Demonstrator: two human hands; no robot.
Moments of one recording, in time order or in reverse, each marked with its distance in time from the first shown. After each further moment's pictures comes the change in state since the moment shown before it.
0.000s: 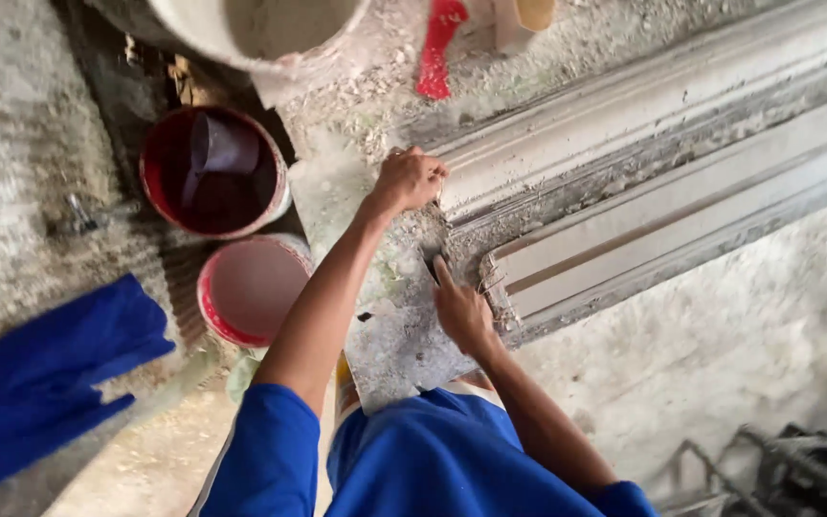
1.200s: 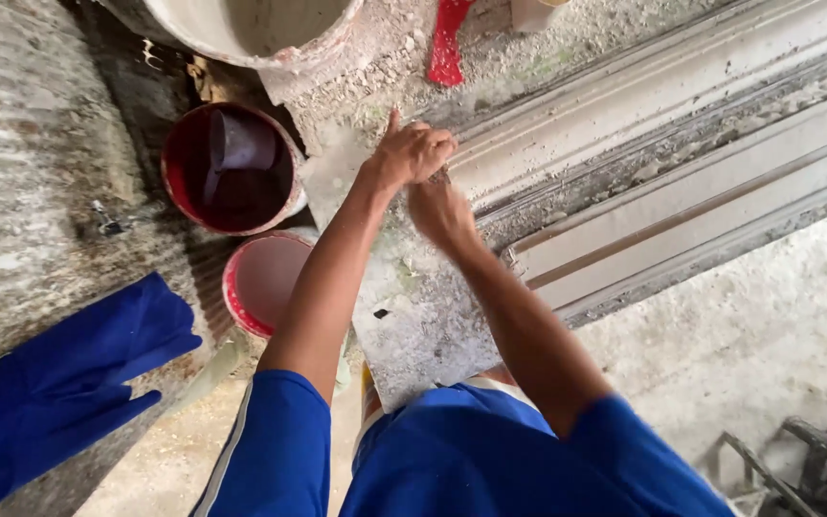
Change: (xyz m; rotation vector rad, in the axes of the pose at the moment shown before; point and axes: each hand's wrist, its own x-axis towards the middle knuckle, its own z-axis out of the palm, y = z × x) left_hand 0.017 -0.006 -0.040 0.210 -0.122 0.143; right_hand 0.155 -0.060 -0.013 0.040 -0.060 -0.023
